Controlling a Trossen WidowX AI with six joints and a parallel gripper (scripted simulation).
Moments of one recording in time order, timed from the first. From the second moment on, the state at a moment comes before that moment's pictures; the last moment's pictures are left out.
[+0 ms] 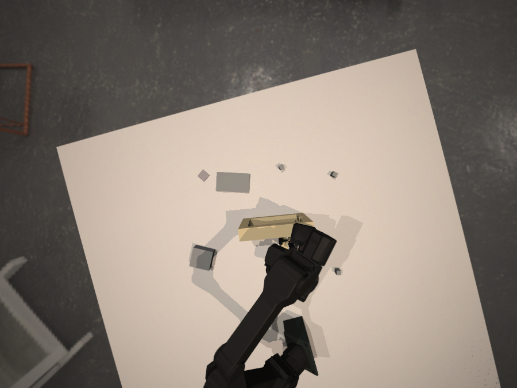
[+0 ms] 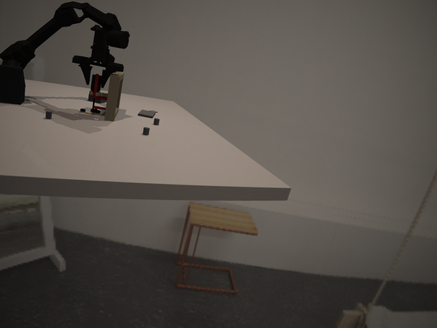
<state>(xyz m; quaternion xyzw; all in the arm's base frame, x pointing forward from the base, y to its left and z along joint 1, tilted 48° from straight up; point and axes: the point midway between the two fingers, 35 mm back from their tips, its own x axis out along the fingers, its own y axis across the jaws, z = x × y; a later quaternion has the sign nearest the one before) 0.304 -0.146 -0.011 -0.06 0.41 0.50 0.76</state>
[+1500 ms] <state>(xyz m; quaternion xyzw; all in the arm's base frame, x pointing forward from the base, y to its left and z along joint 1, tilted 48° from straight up) 0.308 -0.142 -0.010 -0.24 0.27 0.59 0.72</state>
